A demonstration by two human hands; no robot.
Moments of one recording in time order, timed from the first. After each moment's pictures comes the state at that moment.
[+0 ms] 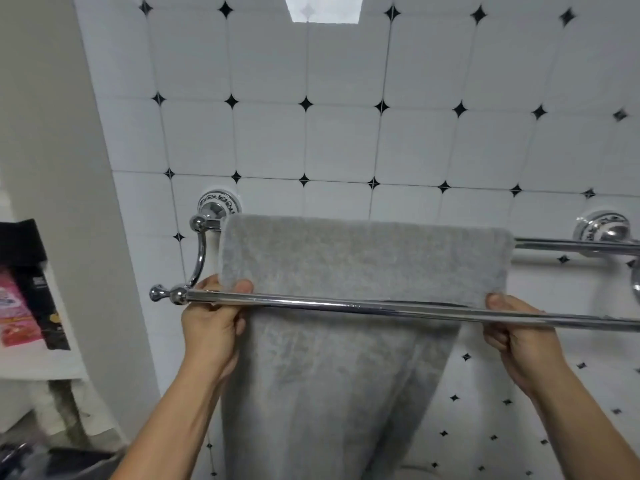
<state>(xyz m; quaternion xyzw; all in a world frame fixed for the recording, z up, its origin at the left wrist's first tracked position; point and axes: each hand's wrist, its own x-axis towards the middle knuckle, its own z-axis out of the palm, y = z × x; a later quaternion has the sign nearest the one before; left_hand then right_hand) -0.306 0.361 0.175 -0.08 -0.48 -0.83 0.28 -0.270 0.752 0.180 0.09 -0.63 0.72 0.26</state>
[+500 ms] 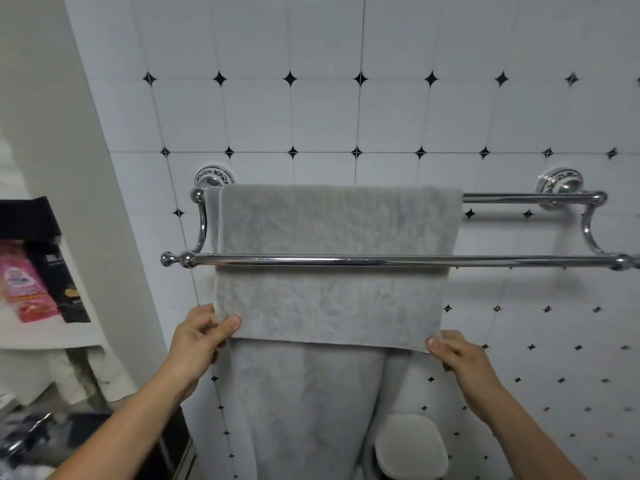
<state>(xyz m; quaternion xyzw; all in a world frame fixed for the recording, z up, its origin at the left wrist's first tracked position) -0.270 0.299 0.107 -0.02 -0.75 -0.64 0.15 -0.220 0.724 0.064 -0.03 -0.78 0.61 0.15</state>
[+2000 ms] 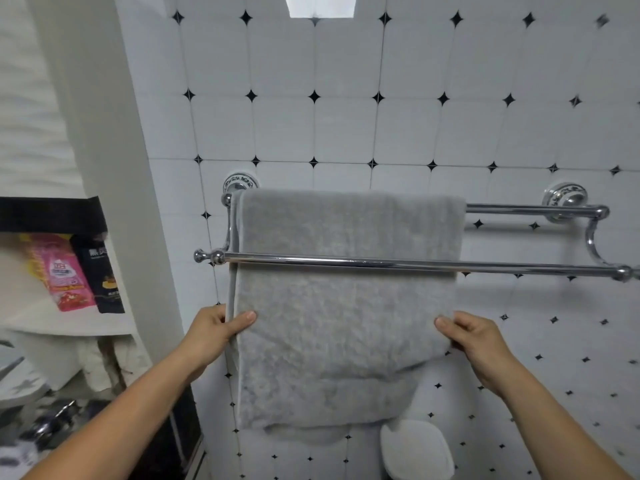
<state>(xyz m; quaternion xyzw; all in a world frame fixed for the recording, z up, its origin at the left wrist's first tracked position) -0.263 0.283 0.127 -0.05 -0.75 -0.65 0.07 -0.223 0.719 0.116 0.02 -0.72 0.68 0.14</state>
